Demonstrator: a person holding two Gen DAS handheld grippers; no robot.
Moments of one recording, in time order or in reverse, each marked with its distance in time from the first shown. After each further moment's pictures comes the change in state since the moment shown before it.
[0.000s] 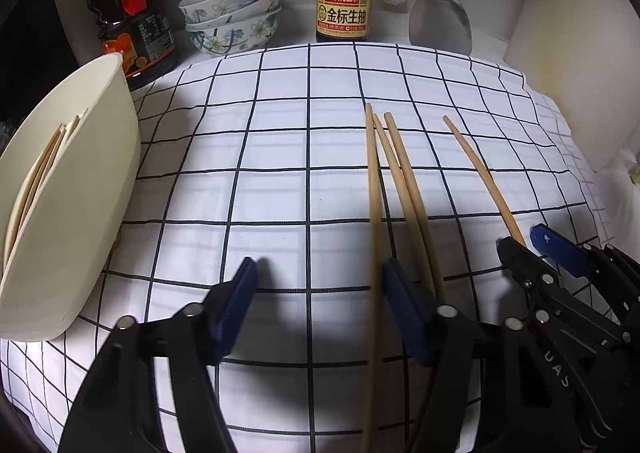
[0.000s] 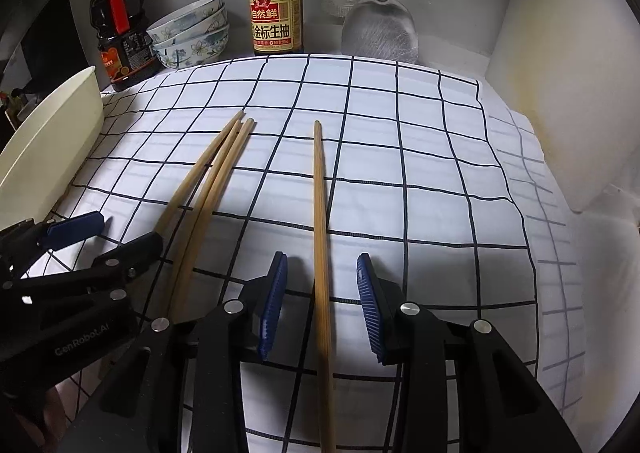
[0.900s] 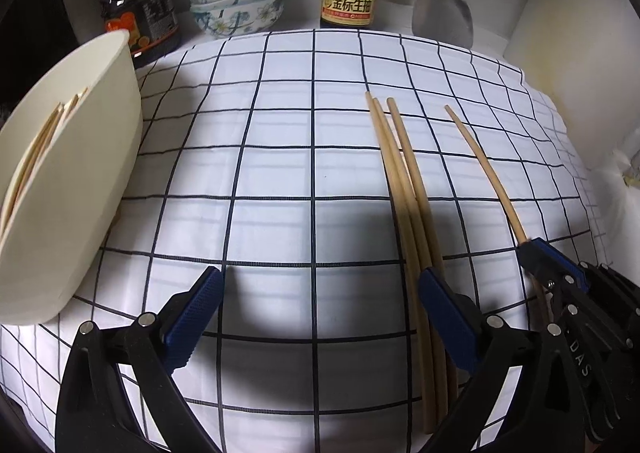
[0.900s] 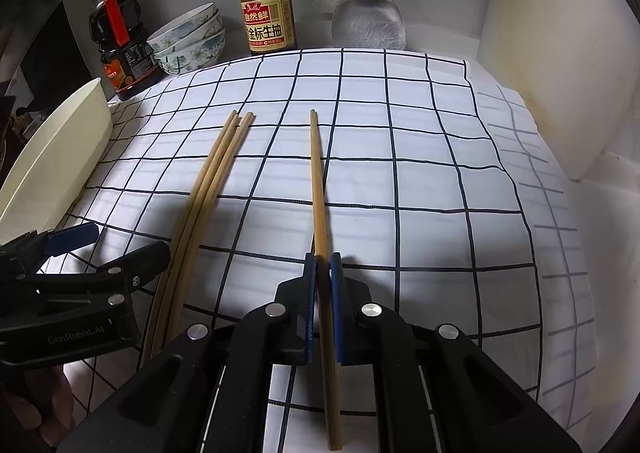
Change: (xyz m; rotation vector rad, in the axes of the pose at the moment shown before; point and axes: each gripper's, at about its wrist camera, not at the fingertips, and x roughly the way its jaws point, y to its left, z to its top) left arm 0.000 0.011 -0.006 -0.036 0.051 -0.047; right arm -0.014 -0.010 -0.017 0.067 0.012 0.043
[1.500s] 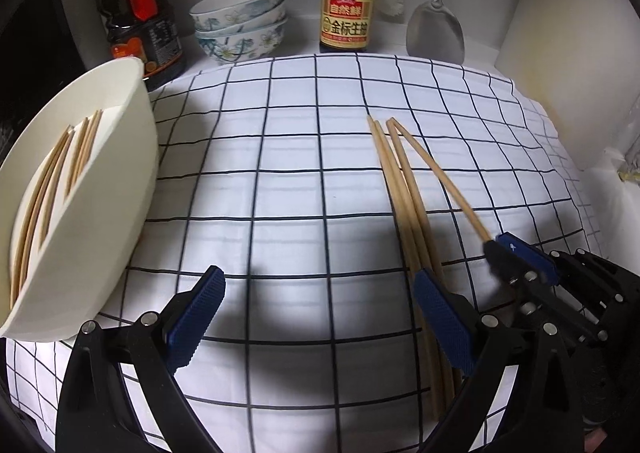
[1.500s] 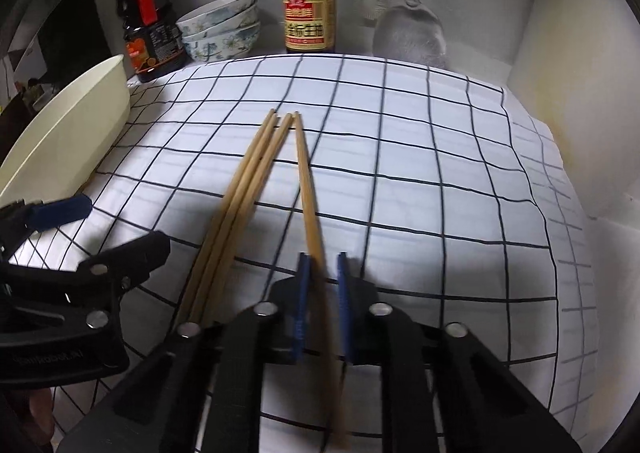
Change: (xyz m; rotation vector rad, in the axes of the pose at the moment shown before) left arm -0.018 0.004 0.004 0.046 -0.058 0.012; right arm 0.010 0.023 0.008 -0.081 -0.009 0.013
